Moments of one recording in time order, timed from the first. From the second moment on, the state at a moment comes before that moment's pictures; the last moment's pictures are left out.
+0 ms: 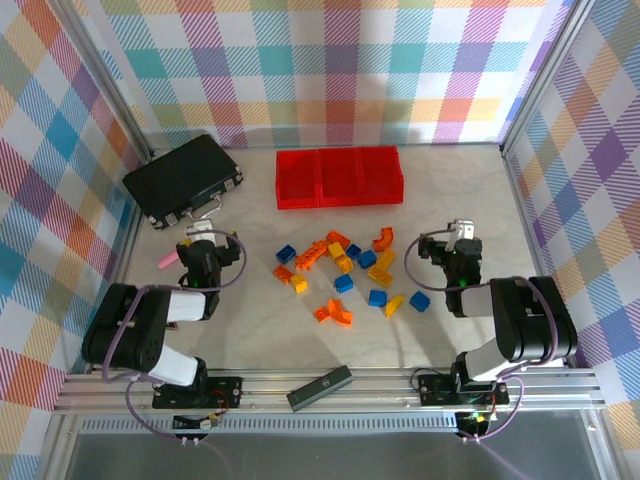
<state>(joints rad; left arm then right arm) -0.14 1.43 0.33 0.77 -0.35 -0.12 0.04 1.49 0.29 0.84 0.09 0.08</state>
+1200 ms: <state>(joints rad) -0.18 0.98 0.79 -0.34 0.01 -0.49 0.29 1.10 0.70 -1.03 -0.10 0.89</state>
